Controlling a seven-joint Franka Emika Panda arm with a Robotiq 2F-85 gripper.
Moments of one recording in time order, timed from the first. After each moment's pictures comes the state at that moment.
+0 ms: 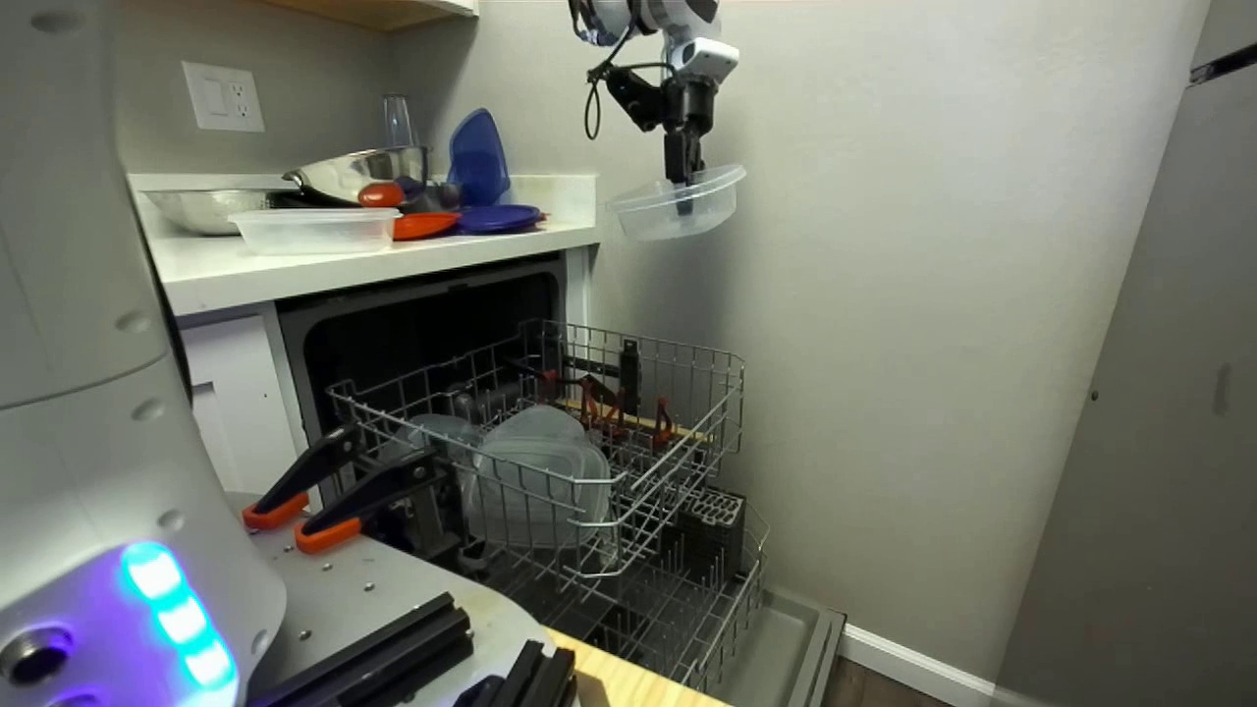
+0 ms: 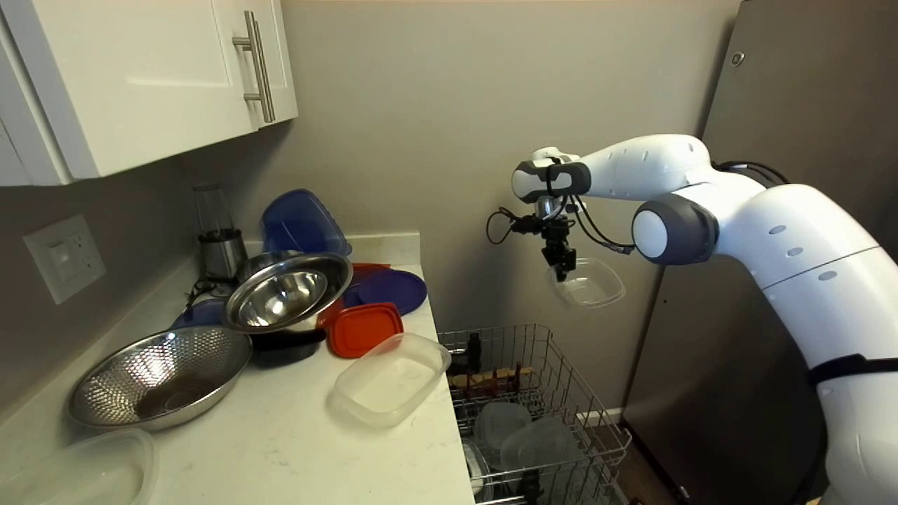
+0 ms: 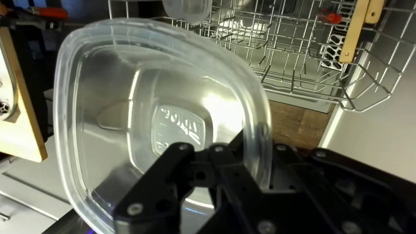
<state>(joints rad) 0.09 0.88 -0.16 -0.94 0.01 1.49 1.51</state>
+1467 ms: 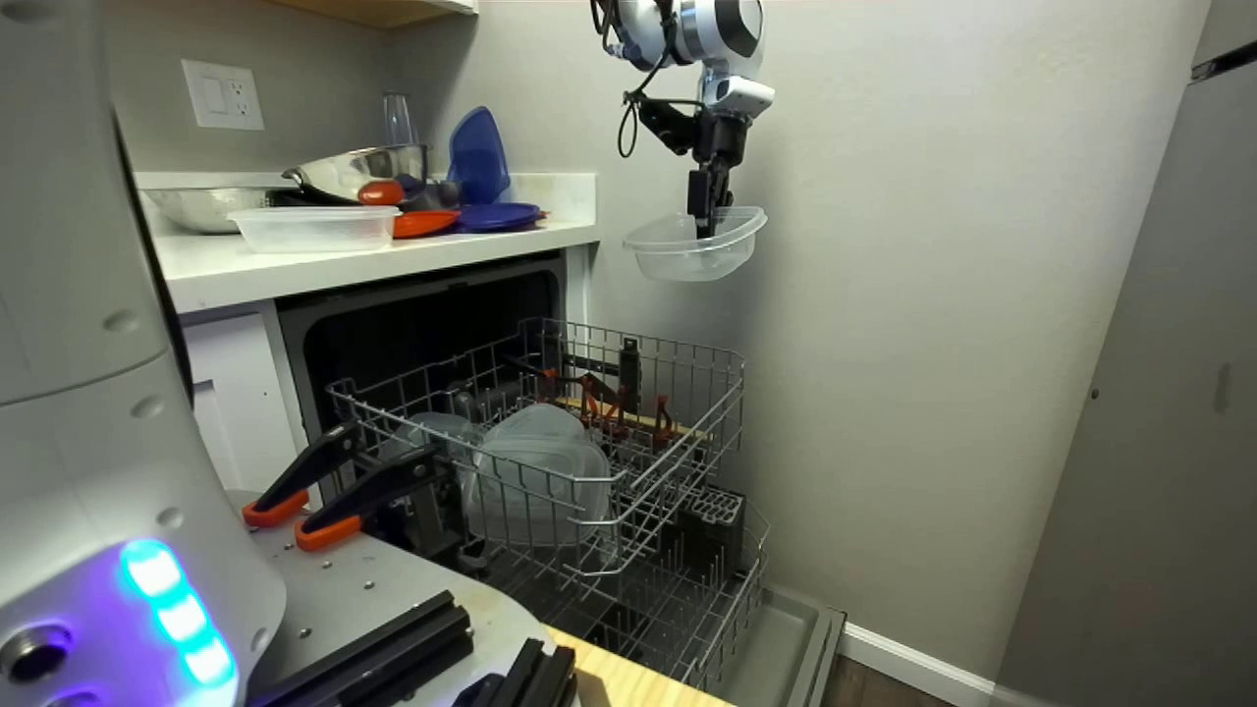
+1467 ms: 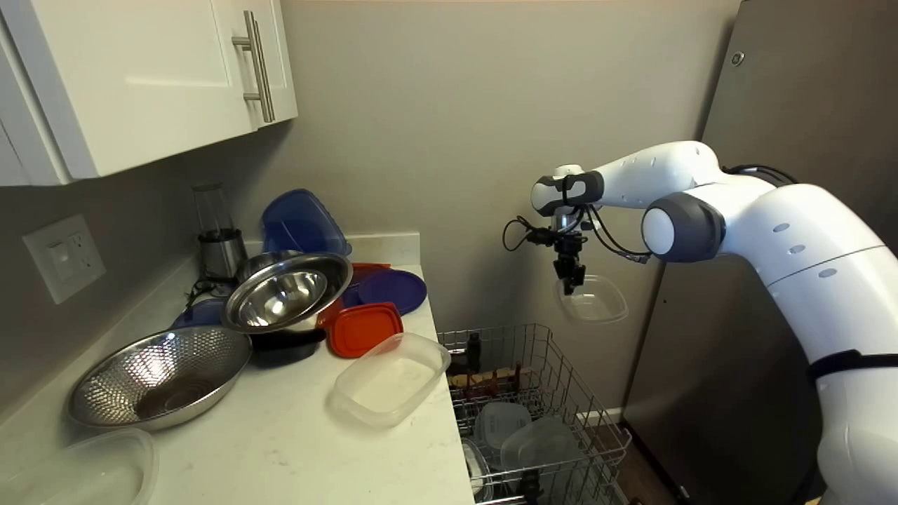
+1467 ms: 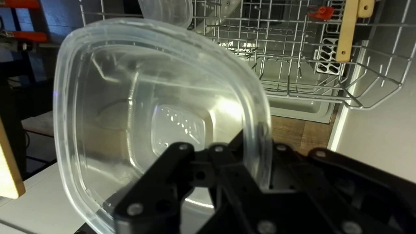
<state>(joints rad) 0.02 0.88 -0.15 -1.05 0.09 1.63 1.51</state>
